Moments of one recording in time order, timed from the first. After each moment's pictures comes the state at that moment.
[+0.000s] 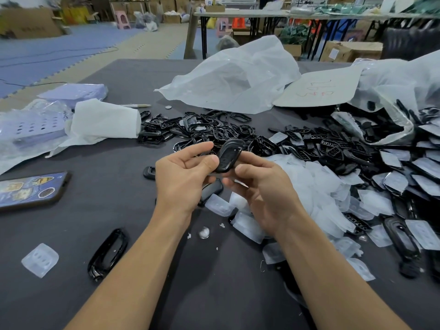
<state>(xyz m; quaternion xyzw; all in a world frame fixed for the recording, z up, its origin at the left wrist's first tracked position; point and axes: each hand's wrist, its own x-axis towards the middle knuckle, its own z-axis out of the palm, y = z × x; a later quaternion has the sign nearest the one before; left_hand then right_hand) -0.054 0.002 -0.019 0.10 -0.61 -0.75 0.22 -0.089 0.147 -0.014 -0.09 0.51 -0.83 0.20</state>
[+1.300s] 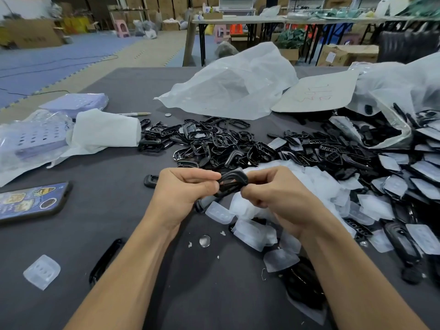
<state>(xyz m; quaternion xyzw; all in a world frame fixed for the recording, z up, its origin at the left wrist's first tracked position) -0.046 -0.016 -0.014 0.07 -0.69 -0.71 0.11 -0.094 0.175 0.001 -0.17 0.73 -0.63 0.19</state>
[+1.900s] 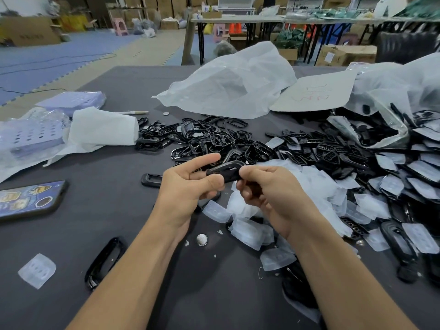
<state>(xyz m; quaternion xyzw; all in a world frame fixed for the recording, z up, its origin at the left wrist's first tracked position) -0.048 -0.005 -0.017 0.07 -0.62 -0.77 0.09 -0.089 0.163 0.004 -0.03 0.64 -0.75 0.19</state>
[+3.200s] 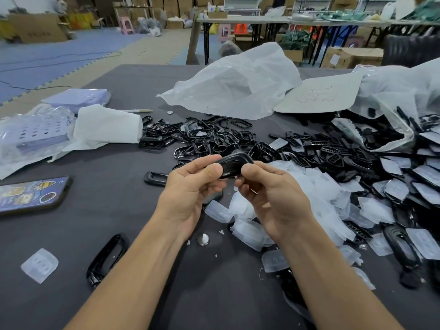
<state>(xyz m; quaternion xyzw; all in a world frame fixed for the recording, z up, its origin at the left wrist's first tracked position) -0.052 0.002 -0.015 0.10 -0.51 -0.85 0.08 -0.081 0.154 0.000 -0.02 0.49 -0.85 0.18</state>
